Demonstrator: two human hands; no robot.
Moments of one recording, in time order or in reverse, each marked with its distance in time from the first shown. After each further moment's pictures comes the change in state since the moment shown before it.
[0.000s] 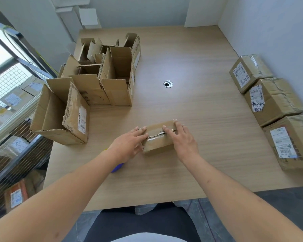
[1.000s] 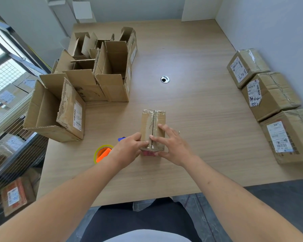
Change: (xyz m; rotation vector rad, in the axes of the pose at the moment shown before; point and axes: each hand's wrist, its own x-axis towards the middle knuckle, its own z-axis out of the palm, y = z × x) left_hand -0.019 0.018 0.022 -0.122 0.199 0.110; right_hand -0.016 0.004 0.023 0.359 -0.030 -0.291
